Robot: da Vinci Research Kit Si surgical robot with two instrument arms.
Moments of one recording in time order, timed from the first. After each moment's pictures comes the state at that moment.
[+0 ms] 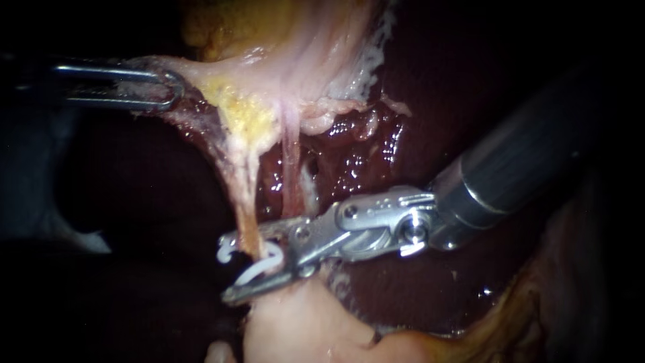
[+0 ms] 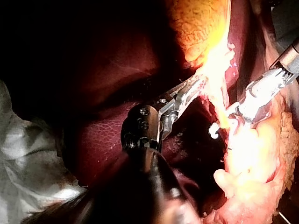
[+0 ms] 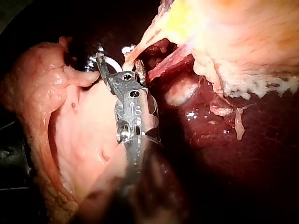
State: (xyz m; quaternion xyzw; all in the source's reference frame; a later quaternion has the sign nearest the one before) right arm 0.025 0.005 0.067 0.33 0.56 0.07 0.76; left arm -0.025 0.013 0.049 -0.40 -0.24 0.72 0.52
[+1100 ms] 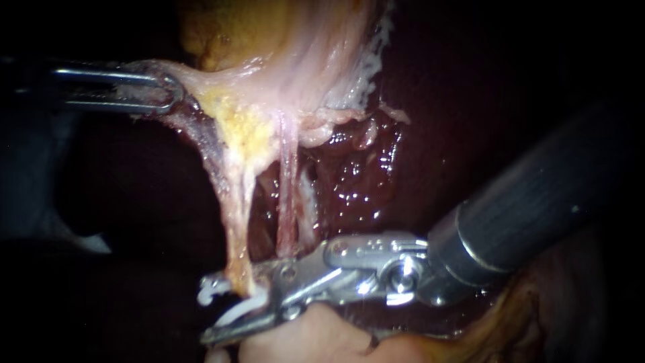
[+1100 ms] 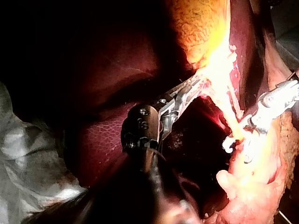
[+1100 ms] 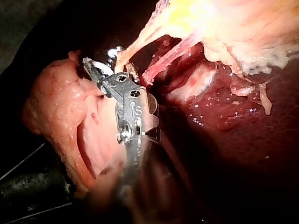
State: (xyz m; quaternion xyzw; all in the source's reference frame) right arm 0.025 0.001 0.063 0.41 0.56 0.09 0.72; left arm -0.025 0.013 0.049 -0.40 -0.24 0.72 0.52
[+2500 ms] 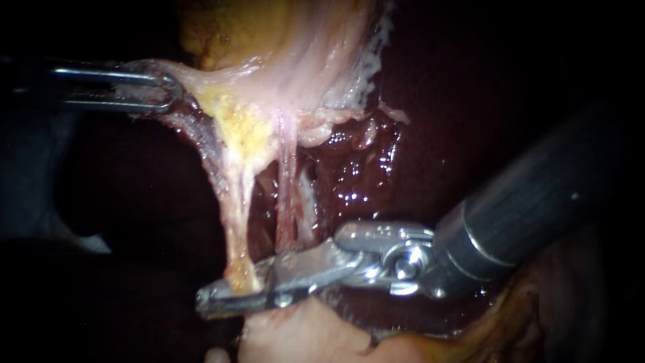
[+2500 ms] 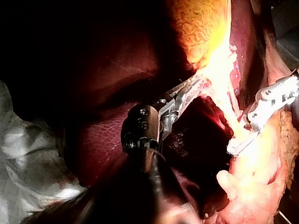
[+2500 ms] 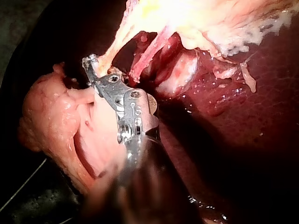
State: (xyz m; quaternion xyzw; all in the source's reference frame) right arm 0.024 0.002 0.064 0.45 0.53 0.14 0.71; left arm -0.025 0.013 0.049 -0.40 -0.23 0.72 0.52
